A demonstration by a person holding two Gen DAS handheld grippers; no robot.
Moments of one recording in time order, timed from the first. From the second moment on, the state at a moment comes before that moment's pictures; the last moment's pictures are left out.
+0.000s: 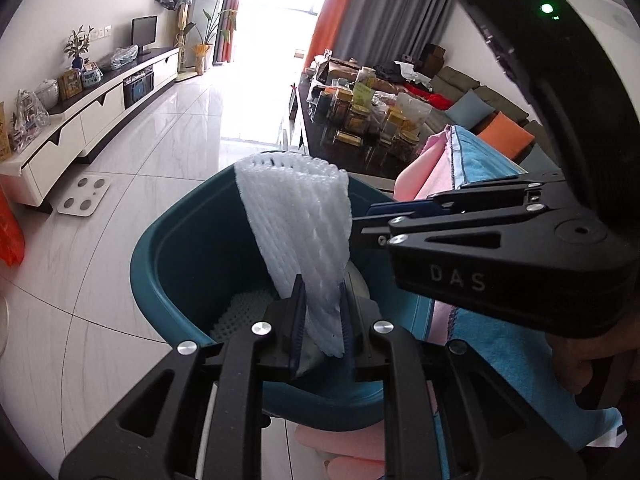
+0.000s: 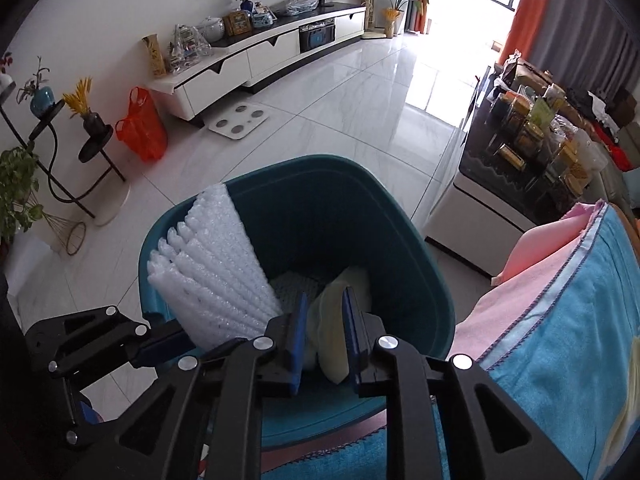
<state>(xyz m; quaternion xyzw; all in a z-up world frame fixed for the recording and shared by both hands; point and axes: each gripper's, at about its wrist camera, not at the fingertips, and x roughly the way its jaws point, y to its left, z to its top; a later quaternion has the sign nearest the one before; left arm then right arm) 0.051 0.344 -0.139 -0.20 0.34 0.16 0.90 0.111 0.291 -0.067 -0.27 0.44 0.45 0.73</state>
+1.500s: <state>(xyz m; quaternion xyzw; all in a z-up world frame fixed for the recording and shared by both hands) 0.020 0.229 0.000 -0.11 0.27 0.20 0.94 0.100 0.040 0.025 -0.05 0.31 0.36 0.88</state>
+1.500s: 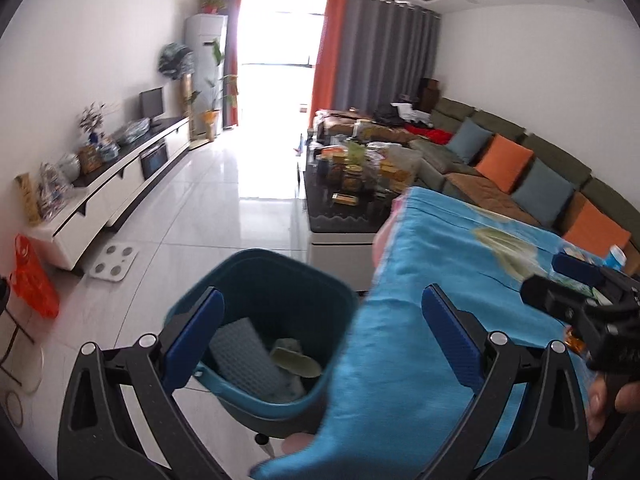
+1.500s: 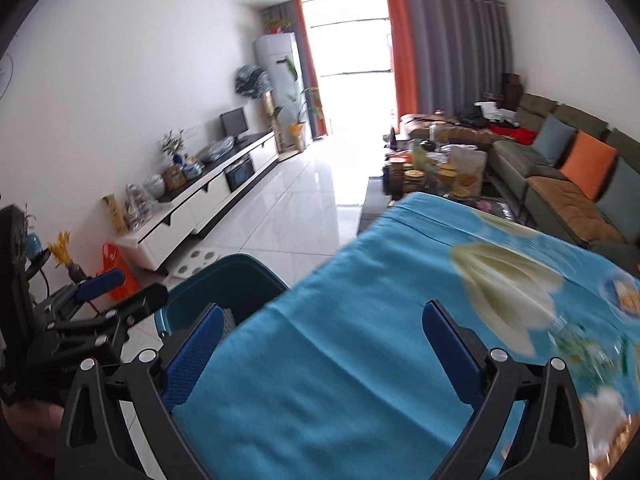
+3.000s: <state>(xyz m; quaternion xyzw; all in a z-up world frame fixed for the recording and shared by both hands) 0.060 0.007 -0.028 -0.02 0.24 -0.09 0.97 0.020 -0.212 -0.018 0.02 0.24 0.05 0.97</state>
